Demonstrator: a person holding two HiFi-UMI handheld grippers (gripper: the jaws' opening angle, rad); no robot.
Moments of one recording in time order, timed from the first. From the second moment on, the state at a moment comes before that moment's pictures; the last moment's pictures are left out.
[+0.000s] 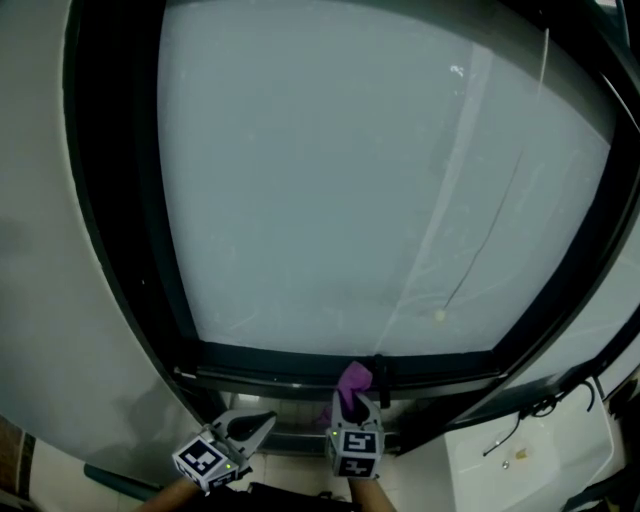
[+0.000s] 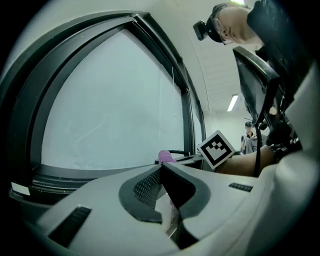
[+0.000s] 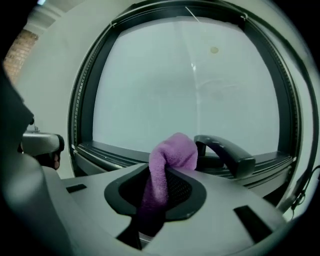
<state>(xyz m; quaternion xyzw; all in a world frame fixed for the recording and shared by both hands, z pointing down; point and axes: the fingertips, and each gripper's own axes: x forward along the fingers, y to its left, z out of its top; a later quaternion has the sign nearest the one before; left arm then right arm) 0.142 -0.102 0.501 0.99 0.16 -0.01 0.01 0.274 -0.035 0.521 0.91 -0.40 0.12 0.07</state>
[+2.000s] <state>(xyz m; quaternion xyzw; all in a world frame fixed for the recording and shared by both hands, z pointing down) 0.080 -0.154 0.482 1.00 -0.08 -0.03 0.02 0.267 -0.131 0.514 0.76 -0.54 0.32 -0.15</state>
